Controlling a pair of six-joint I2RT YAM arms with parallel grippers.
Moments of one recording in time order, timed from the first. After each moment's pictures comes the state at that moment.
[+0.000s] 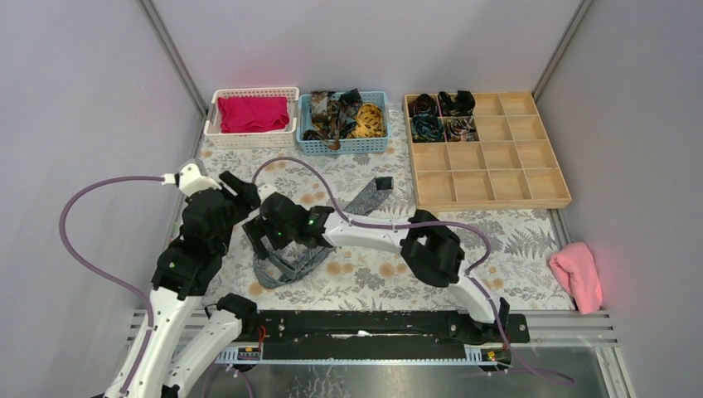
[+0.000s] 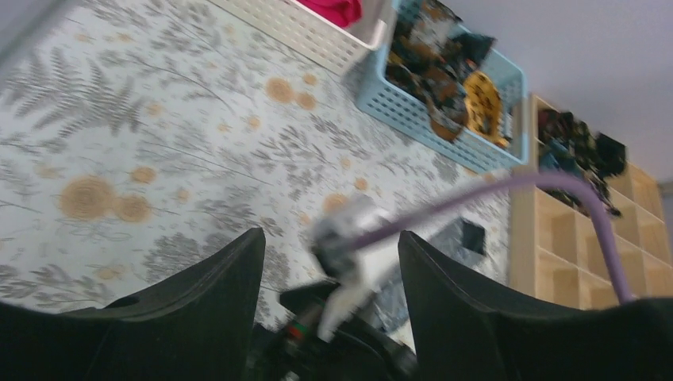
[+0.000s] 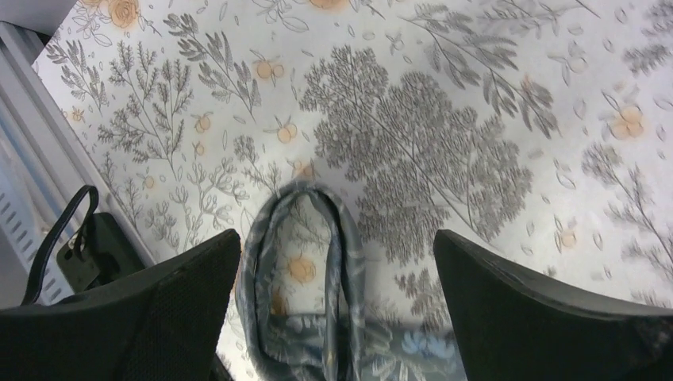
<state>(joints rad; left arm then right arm) -0.34 0.62 0.90 -0.65 -0.42 -0.65 1.20 2.21 1.78 -0.25 0.05 0.43</state>
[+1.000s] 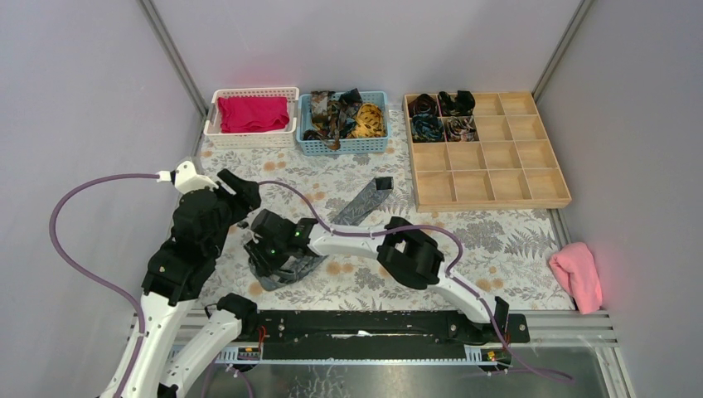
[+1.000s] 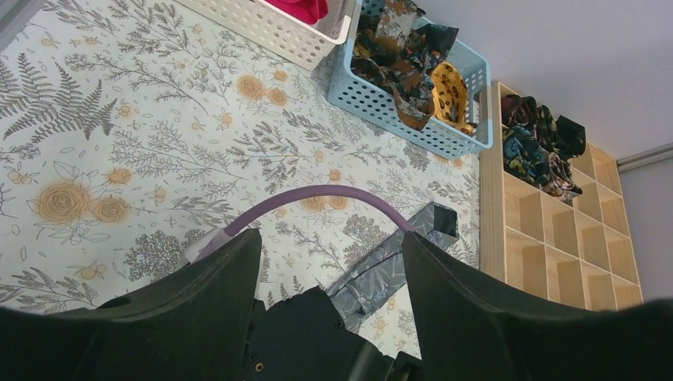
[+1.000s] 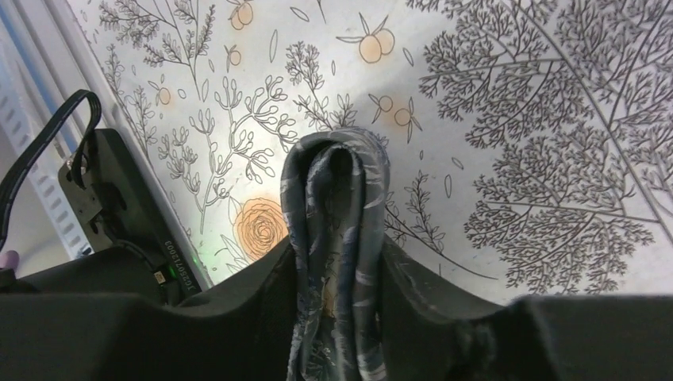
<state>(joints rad) -0.35 0.62 0.98 -0.70 -0.38 -0.65 1.23 2.42 1.95 -0.35 -0.20 0.40</state>
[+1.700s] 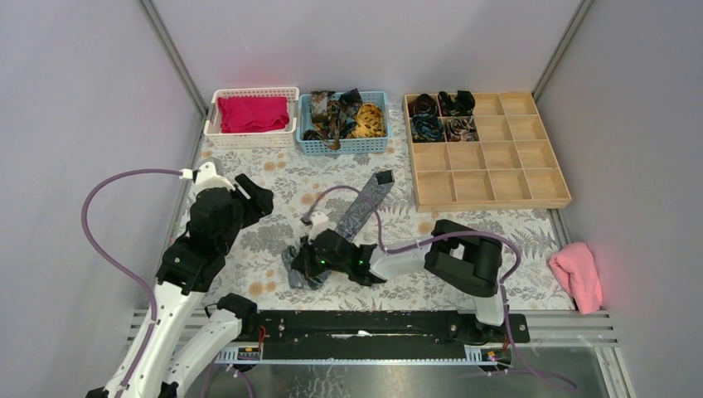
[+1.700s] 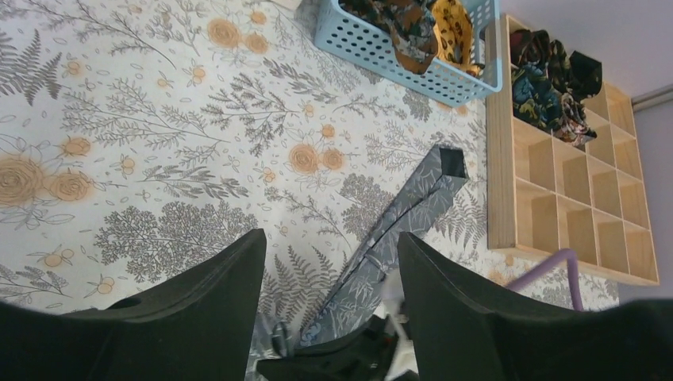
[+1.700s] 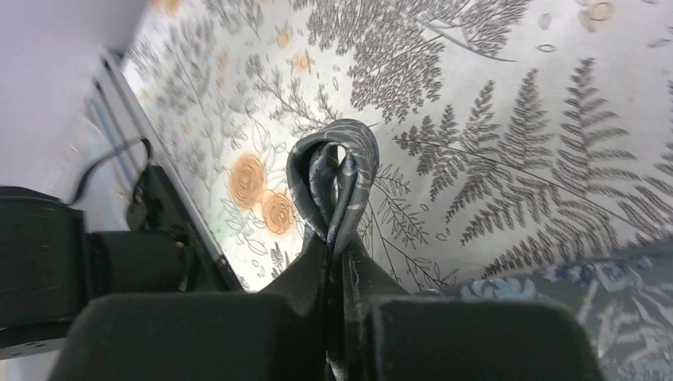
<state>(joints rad) -0.35 0.64 0.89 -0.66 -0.28 -0.64 1.24 1.98 1.08 0.36 0.05 0.68</state>
